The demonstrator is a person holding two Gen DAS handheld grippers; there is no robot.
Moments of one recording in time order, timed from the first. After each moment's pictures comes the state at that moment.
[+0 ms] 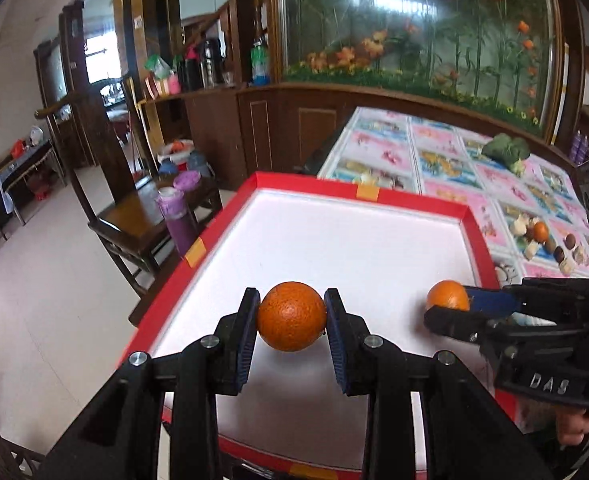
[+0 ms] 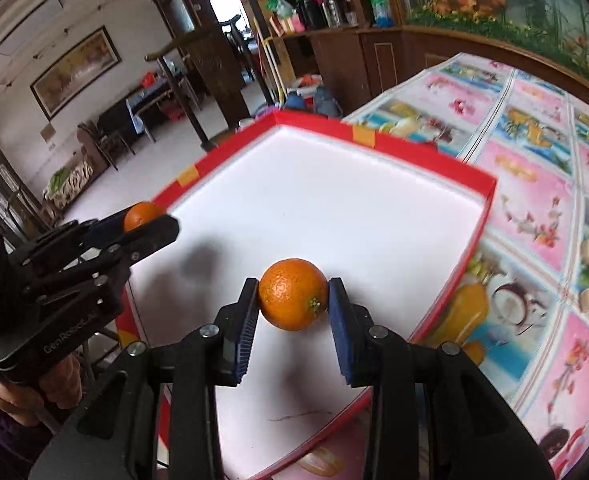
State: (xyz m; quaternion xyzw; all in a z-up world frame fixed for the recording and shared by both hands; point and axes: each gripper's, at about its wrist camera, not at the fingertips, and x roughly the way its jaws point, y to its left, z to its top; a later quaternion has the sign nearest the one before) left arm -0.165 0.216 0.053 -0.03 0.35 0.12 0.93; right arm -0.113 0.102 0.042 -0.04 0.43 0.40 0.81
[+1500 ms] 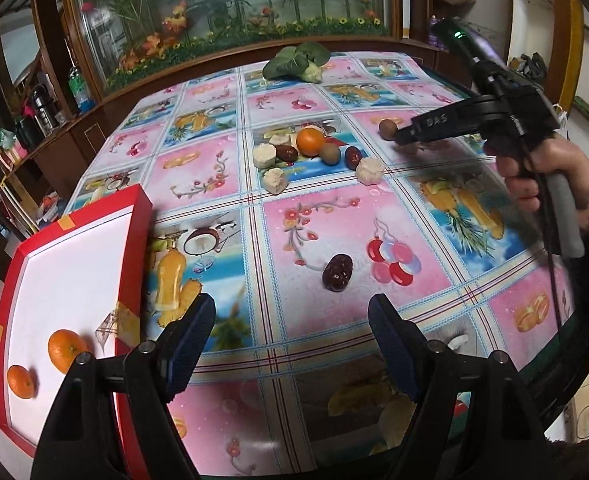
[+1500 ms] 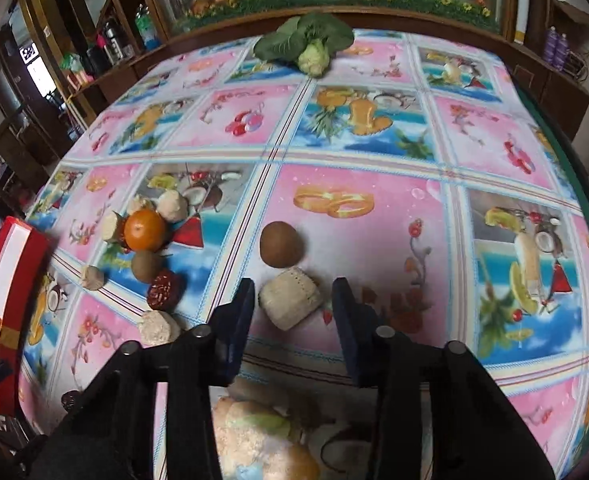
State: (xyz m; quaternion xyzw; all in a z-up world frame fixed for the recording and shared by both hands) left arm -0.146 -0.013 0.042 0.11 0.42 -0.11 0.89; right arm -0.002 -0.215 0.019 0.04 0.48 0.10 0.87
